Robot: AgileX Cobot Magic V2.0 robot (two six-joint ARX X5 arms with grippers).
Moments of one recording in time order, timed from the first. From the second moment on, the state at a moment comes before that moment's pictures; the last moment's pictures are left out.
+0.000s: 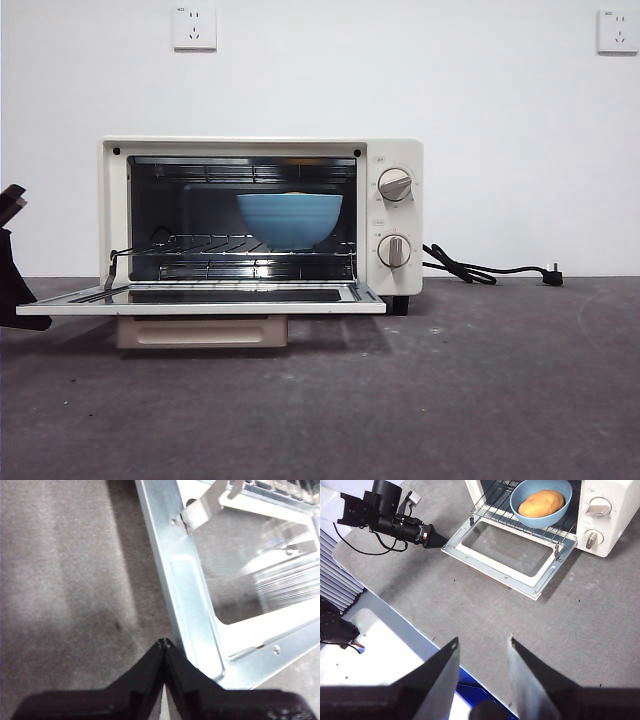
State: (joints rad) left arm 0.16 1.63 0.72 -0.07 0.72 -0.03; right arm 0.56 0.91 1.48 -1.24 -0.26 0.06
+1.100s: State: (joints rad) left arm 0.17 1.64 0.72 0.46 0.97 -0.39; right arm 0.56 0.91 1.48 -1.24 -0.26 0.06
